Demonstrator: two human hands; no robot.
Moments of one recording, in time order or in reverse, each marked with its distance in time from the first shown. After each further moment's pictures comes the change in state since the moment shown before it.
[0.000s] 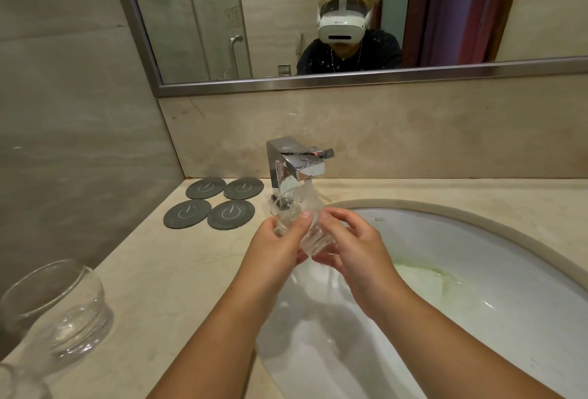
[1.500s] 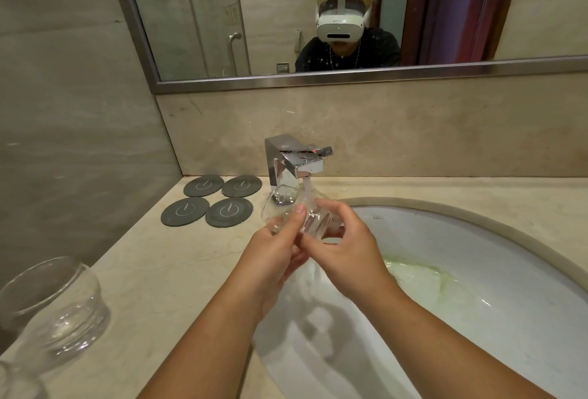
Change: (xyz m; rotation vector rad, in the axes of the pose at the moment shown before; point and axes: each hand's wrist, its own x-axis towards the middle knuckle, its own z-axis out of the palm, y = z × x) left_hand -0.004 0.004 0.001 -0.123 -0.134 -0.020; right_hand -0.001 0.008 -0.001 -0.471 -0.007 -0.291
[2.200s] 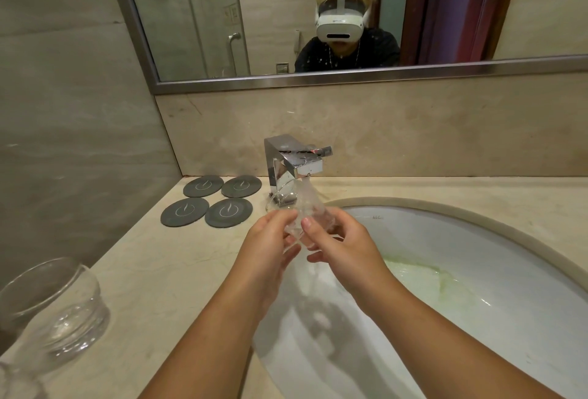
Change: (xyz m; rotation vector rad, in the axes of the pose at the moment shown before) left_hand 0.007 0.001 -0.002 -0.117 0.119 -0.067; right_hand 0.001 -0.002 -0.001 0.231 -0.084 0.180
